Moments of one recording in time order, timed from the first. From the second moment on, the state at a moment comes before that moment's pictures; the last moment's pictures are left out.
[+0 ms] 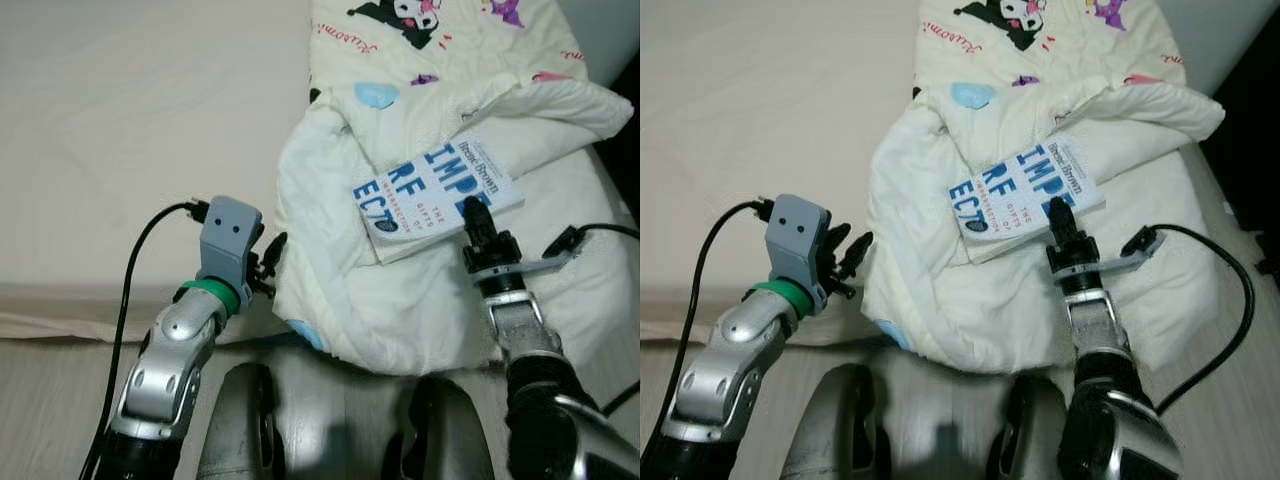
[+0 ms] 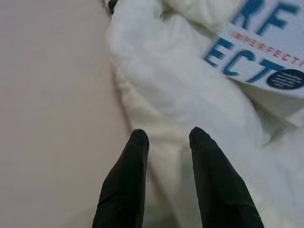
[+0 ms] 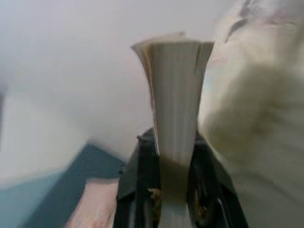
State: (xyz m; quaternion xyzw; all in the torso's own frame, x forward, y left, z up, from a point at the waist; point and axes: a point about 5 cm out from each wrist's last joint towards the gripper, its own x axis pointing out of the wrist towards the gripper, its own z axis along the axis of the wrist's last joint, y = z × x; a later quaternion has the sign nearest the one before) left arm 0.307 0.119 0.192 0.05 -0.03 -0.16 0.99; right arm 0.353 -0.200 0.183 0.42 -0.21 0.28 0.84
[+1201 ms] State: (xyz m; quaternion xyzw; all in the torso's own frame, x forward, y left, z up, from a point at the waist) left arm 0.315 0.121 0.192 -0.01 -0.06 -0.11 0.99; right arm 0.291 -0.198 0.200 -0.25 -0.25 -0.03 0.94
